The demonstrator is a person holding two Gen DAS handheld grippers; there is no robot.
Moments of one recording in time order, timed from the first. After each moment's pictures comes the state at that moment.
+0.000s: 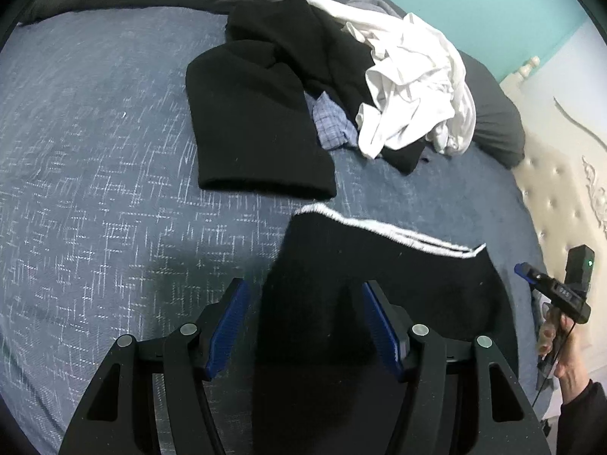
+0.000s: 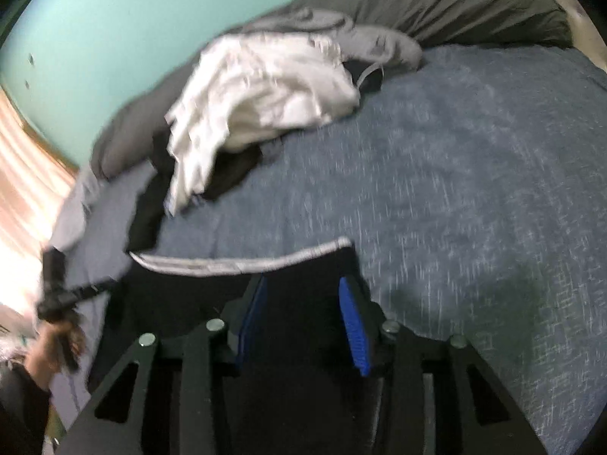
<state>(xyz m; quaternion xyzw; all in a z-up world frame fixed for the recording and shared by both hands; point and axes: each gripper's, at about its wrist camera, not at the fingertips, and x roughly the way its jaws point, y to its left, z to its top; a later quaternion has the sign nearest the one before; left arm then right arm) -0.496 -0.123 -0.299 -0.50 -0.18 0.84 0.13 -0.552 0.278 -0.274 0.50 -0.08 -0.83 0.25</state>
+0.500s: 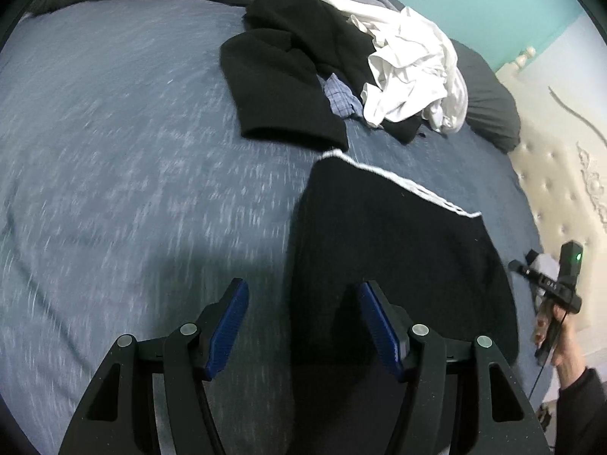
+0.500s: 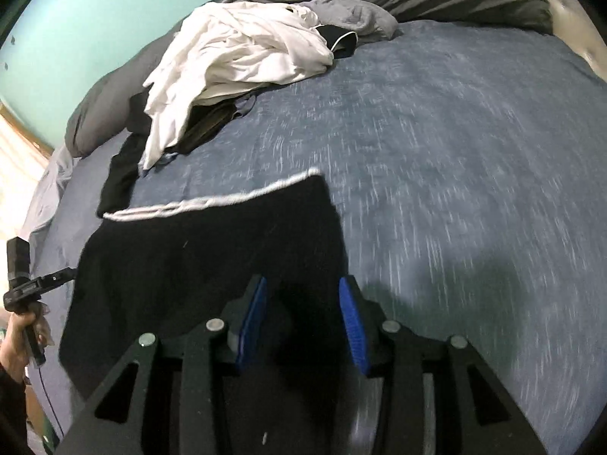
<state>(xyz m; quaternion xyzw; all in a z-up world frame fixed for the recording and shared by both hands) -0.431 -0.153 -0.293 -0.52 -0.18 0.83 0.14 -0.494 0.301 -0.283 0.51 -0.08 -0.83 0.22</state>
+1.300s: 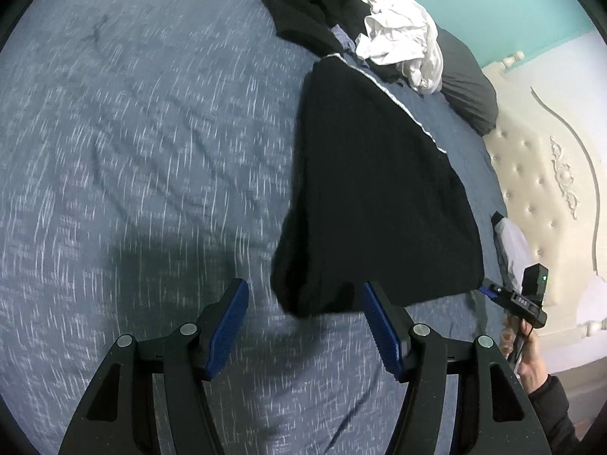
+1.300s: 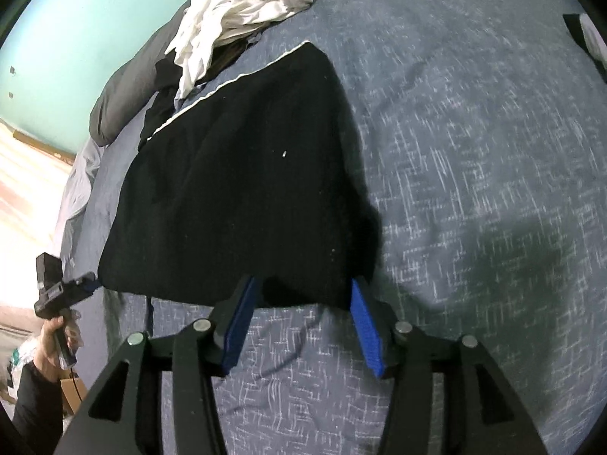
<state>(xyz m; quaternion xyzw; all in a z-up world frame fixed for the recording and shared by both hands) -0.282 -0.175 -0.313 -0.55 -0.24 0.78 0.17 -0.337 0.337 -0.310 0.56 -0.15 -0.78 0.23</state>
